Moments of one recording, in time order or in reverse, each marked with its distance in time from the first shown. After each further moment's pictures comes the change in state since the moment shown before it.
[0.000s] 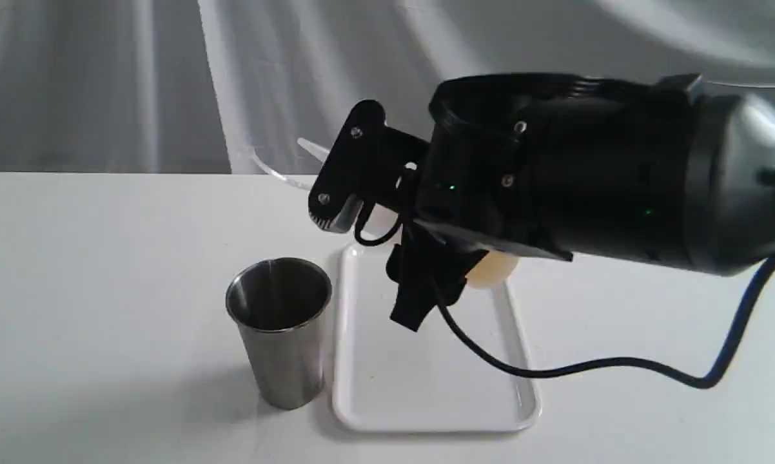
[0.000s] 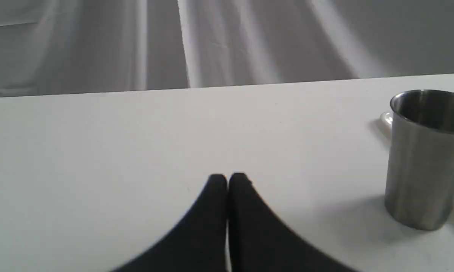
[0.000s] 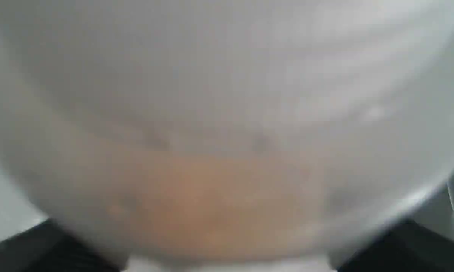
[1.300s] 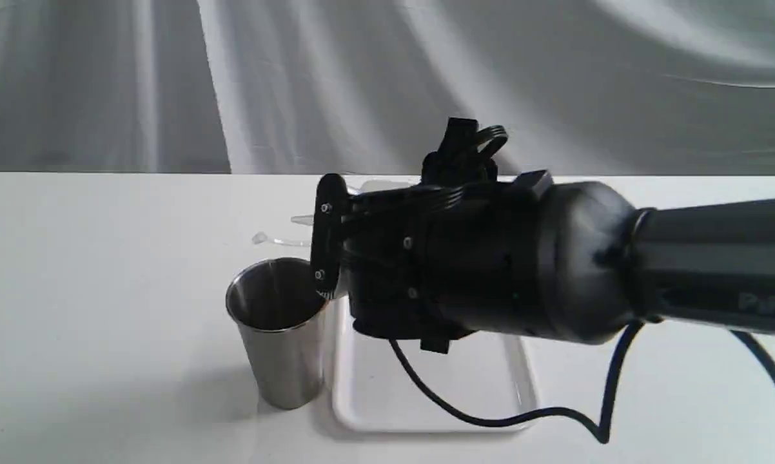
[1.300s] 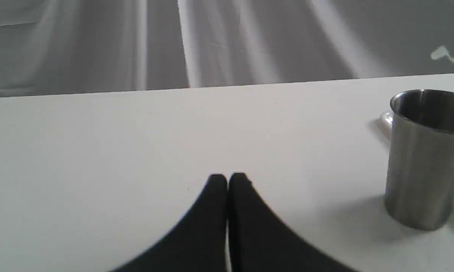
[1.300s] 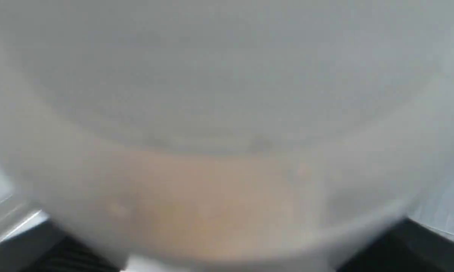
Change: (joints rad) left arm 0.000 0.000 0.000 0.000 0.000 0.000; right arm 0.069 0.129 -0.008 -0.298 0.186 -0.002
